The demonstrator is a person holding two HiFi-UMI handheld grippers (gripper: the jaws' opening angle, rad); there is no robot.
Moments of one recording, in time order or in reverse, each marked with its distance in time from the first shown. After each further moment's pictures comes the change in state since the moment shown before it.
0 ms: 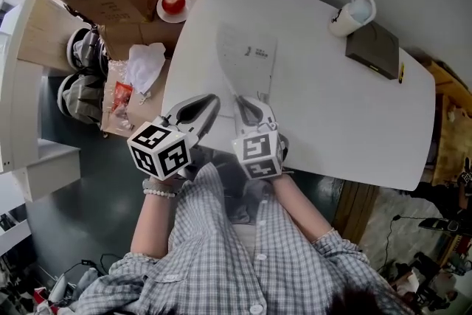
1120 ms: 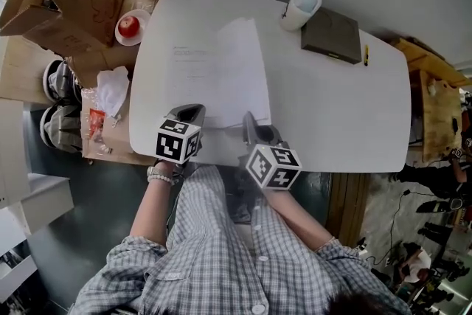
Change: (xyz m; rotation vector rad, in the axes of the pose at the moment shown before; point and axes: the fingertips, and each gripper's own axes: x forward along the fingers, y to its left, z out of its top) left arm 0.100 0.018 -0.087 0.279 0.375 0.158; right arm -0.090 -0.104 -0.064 0.768 -0.145 -0.230
